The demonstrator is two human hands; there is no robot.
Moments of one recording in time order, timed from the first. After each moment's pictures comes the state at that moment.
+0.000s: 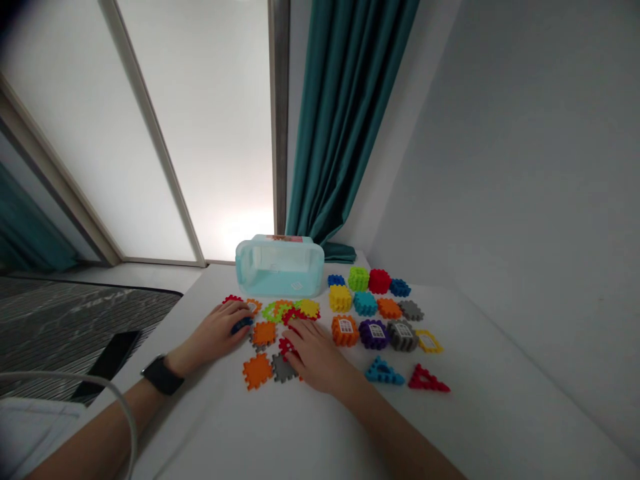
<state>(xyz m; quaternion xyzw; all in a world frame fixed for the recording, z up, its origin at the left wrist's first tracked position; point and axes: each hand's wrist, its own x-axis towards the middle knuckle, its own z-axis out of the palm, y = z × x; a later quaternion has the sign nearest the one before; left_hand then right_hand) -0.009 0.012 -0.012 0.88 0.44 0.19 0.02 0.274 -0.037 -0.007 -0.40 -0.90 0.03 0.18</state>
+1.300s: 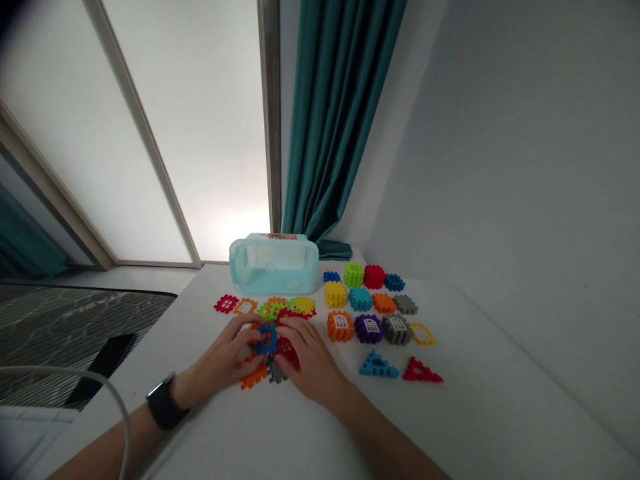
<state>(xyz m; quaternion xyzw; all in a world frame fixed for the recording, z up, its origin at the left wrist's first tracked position) 0.032 -0.026 -0.019 0.88 0.26 0.40 0.04 0.270 -0.053 -0.017 -0.36 -0.85 0.06 0.37</state>
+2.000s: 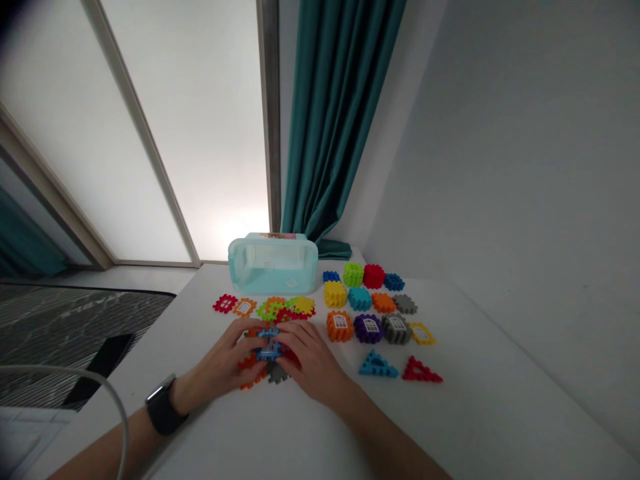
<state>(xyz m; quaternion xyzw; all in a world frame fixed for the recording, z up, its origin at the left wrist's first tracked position) 0.036 -0.032 -0.011 0.89 0.23 0.39 0.03 0.275 -0.053 -0.015 -0.34 -0.87 0.07 0.36</state>
